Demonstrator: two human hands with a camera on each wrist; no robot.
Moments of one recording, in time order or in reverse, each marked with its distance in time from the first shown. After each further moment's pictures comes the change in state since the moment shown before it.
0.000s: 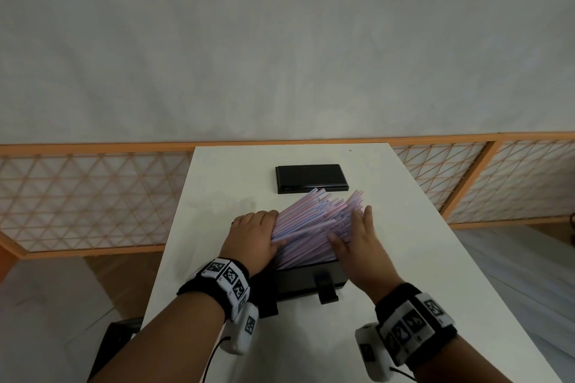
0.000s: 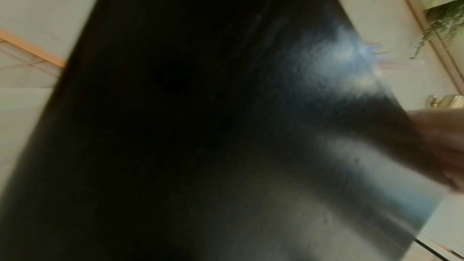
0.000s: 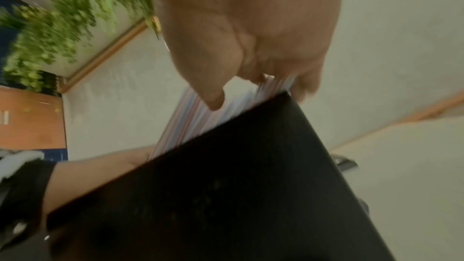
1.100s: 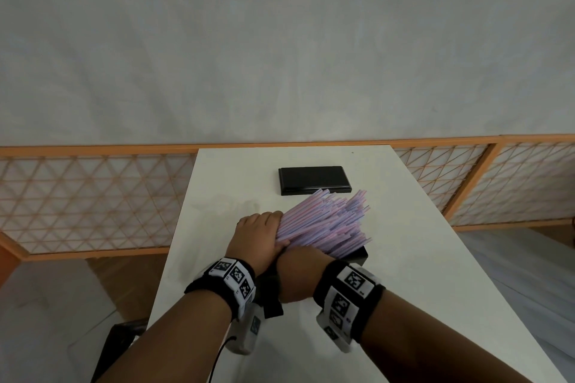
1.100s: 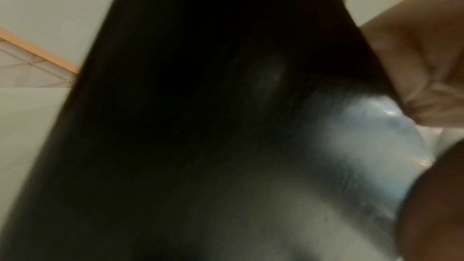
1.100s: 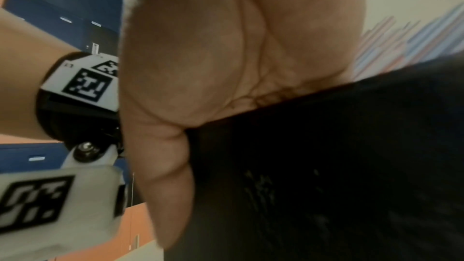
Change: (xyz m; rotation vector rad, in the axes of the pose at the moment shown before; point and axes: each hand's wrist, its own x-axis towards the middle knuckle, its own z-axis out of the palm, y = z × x) left_hand 0.003 -0.004 0.005 -0.005 -0.007 -0.002; right_hand 0.006 -0.094 0.048 -0.667 -0.664 -0.540
